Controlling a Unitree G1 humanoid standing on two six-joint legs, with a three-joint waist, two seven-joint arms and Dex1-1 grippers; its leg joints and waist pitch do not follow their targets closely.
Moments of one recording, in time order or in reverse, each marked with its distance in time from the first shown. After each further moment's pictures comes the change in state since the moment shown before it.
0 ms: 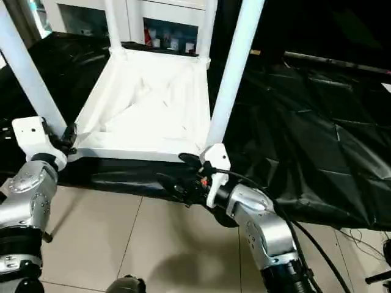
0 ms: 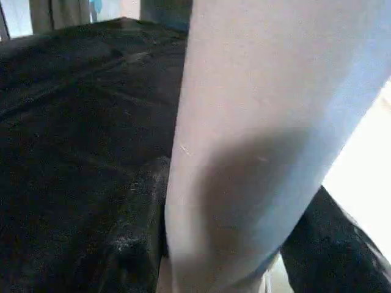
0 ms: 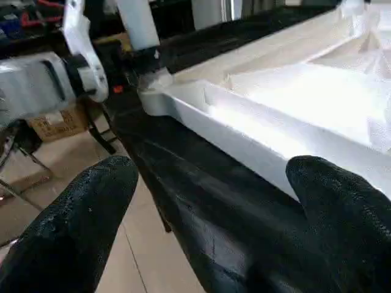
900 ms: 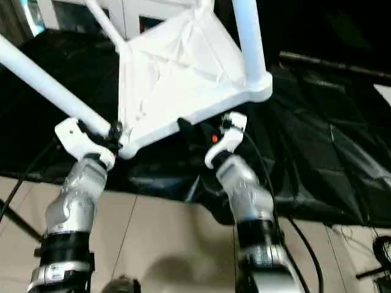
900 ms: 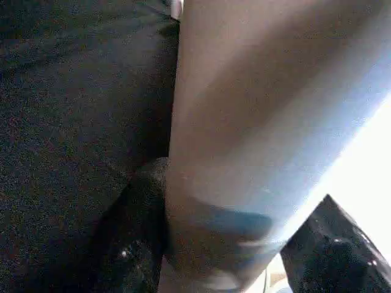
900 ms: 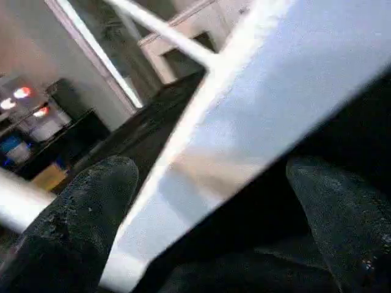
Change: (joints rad) left arm 0.007 -0.304 -0.006 -0.204 -0.199 0.173 0.115; right arm -0.355 0.224 -0.365 0.472 0.201 -0.037 -0.313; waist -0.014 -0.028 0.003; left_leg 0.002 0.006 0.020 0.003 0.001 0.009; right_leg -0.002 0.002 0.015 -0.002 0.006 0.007
